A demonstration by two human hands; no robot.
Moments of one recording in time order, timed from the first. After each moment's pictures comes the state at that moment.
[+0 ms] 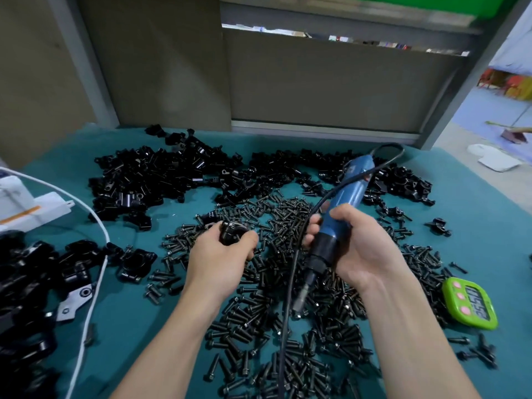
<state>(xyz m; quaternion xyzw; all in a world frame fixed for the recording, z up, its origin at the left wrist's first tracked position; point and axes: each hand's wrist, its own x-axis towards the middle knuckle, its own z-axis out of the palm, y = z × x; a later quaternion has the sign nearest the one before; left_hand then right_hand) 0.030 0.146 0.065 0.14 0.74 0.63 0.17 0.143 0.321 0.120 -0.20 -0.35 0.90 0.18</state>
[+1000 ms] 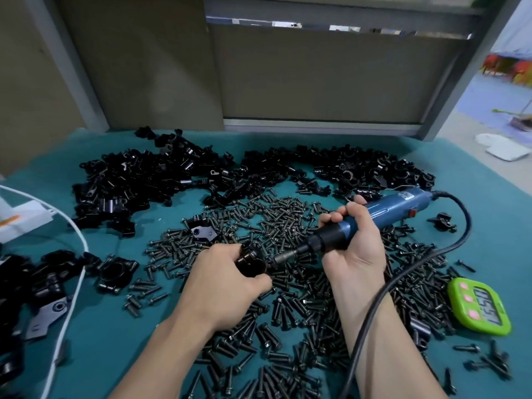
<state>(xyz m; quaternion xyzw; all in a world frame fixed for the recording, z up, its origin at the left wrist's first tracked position) 0.046 0.152 0.066 0.29 0.84 0.44 0.14 0.119 0.339 0.084 -0.20 -0.15 0.86 0.44</state>
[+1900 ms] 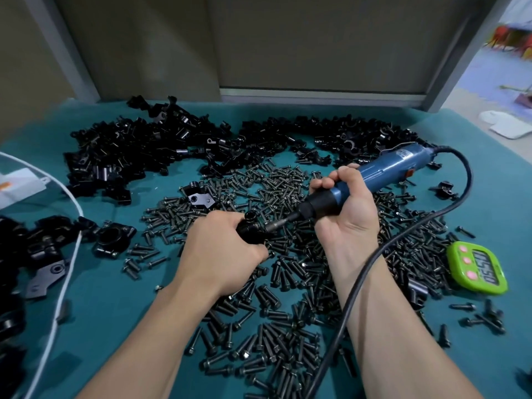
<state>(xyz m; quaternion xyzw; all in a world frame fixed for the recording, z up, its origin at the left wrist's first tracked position) 0.056 0.152 0.069 0.25 0.87 0.40 0.12 0.114 0.331 0.078 -0.13 -0.15 0.89 0.42</state>
